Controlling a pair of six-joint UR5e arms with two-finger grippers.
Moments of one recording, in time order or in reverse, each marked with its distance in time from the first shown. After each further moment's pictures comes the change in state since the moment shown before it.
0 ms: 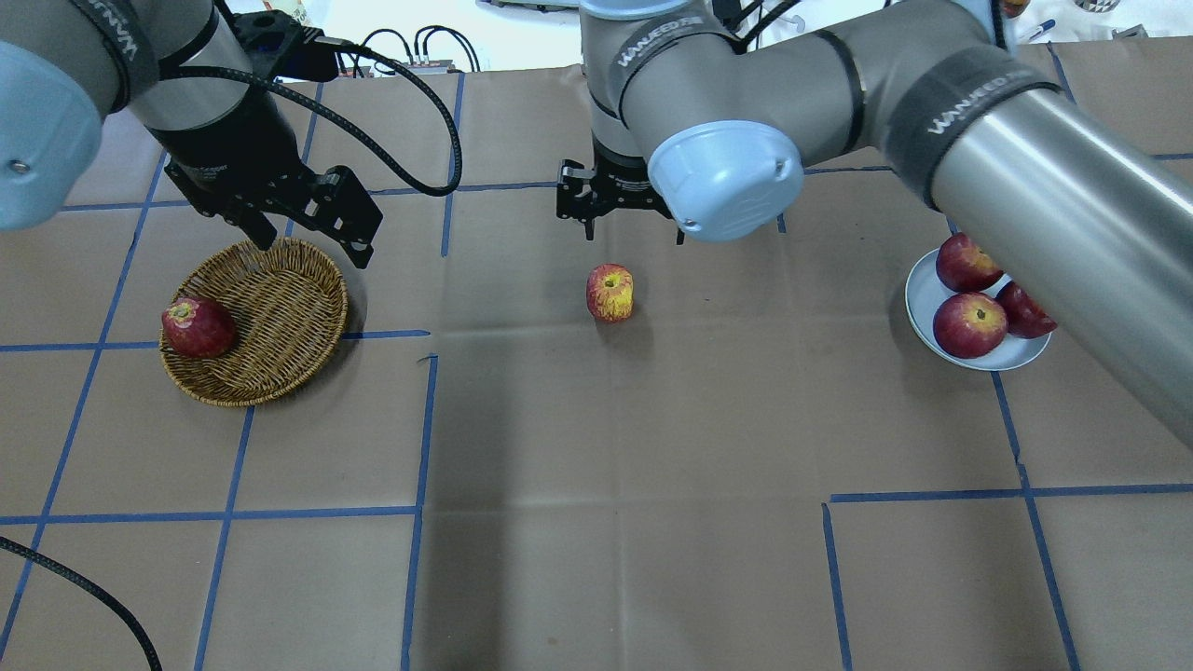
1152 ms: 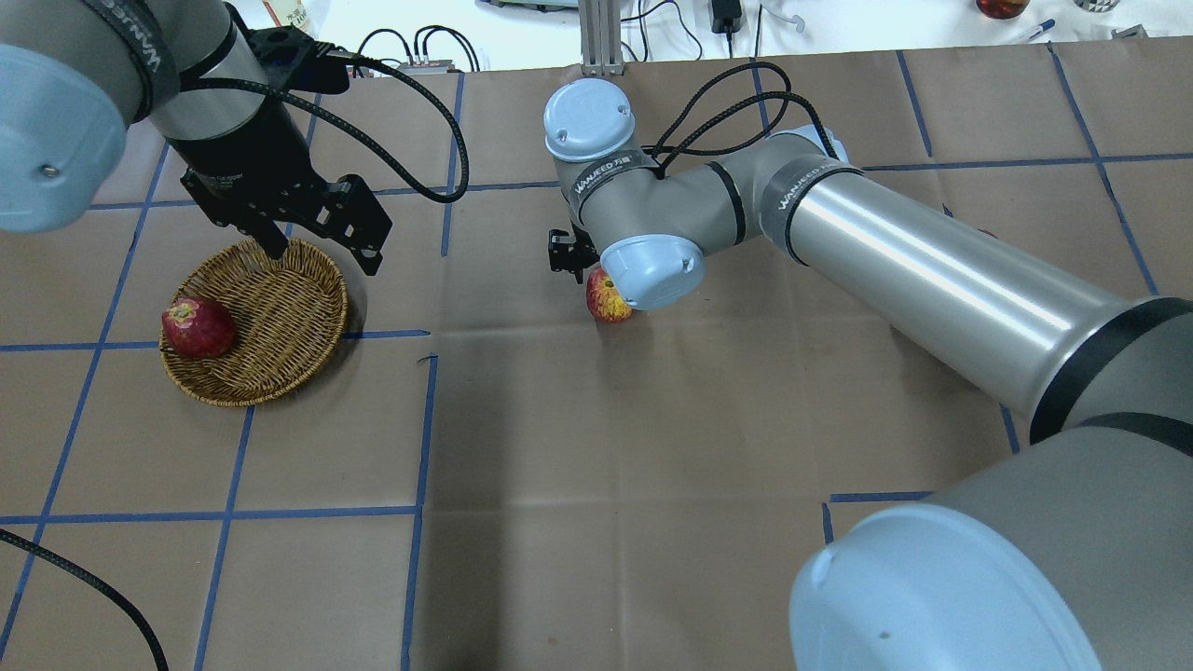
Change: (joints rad) left arm -0.003 -0.011 -0.010 0.005 -0.009 -0.025; right arm 0.015 0.226 0.077 -0.298 -0.068 -0.049
